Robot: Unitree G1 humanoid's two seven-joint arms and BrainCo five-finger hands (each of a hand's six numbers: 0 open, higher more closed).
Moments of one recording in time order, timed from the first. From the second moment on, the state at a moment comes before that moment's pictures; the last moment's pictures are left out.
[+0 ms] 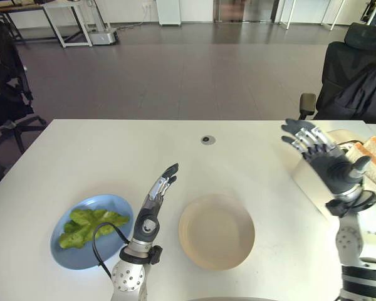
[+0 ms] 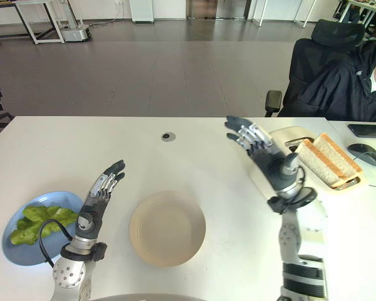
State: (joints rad) left arm 0.34 0.12 -0.09 -0.16 -0.04 -0.71 -0.21; right arm -0.08 -0.40 -0.27 -0.22 0.47 -0.19 0.73
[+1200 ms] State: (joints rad) left arm 0.31 0.13 -0.05 -0.21 -0.01 -0.59 -0.17; right arm -0.09 -0.40 -0.31 -0.12 0.35 -0.45 0.53
